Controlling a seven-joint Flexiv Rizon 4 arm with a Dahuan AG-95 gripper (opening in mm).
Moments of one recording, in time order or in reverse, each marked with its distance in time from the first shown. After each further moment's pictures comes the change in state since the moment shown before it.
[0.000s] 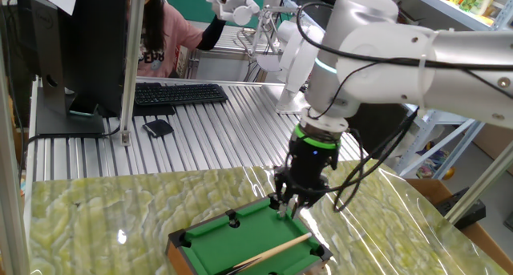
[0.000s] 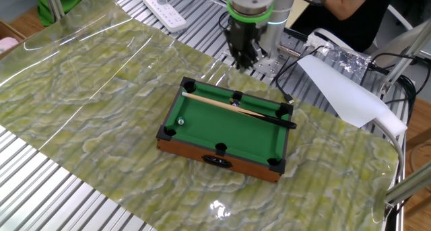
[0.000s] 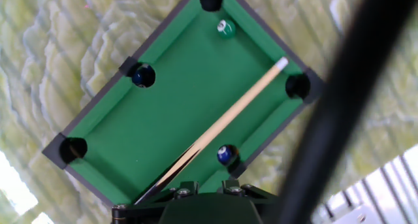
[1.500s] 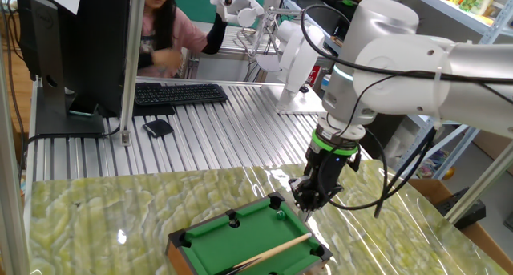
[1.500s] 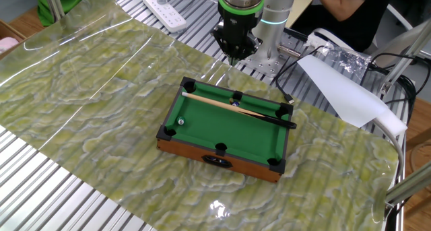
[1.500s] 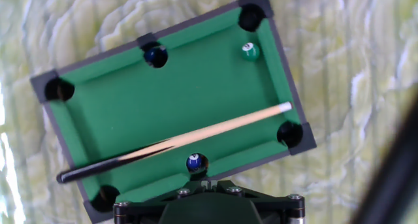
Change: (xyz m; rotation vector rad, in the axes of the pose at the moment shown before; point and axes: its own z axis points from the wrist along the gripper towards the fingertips) arm 0.001 -0.021 0.003 0.013 -0.008 -0.387
